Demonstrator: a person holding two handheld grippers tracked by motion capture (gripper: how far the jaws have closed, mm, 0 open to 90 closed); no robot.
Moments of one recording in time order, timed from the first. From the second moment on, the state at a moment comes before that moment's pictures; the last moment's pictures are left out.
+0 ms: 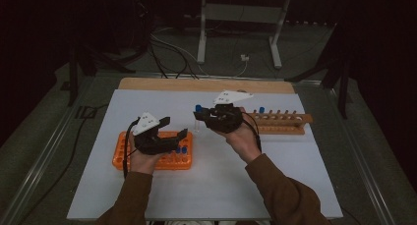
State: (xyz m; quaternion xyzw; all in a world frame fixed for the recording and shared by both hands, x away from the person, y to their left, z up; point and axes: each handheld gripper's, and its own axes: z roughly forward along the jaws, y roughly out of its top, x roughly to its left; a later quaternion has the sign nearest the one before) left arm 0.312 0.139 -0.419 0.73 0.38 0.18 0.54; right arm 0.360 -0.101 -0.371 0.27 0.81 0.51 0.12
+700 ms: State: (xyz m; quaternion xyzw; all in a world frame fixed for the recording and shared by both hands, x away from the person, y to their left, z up) left arm 0.315 0.126 -0.415 0.75 0.33 0.18 0.54; right arm 0.352 -0.074 -0.372 0.25 0.81 0.52 0.08
